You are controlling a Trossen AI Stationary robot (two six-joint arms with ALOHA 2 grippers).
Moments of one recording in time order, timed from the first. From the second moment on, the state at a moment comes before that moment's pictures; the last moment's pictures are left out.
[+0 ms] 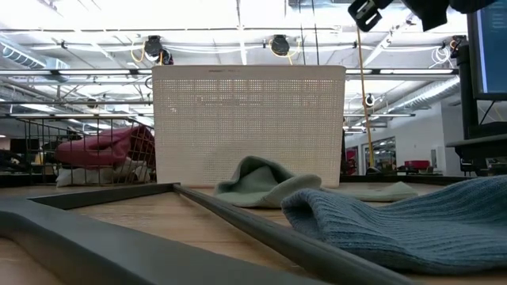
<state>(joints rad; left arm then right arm) -0.63 1.44 1.66 -1.57 0.10 -2.08 -0.30 0.88 0.68 0.20 -1.04 0.43</state>
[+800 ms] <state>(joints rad) -0.79 1.54 1.33 -1.30 0.31 -2.38 -0.34 0.88 0.67 0.20 -1.05 0.46</state>
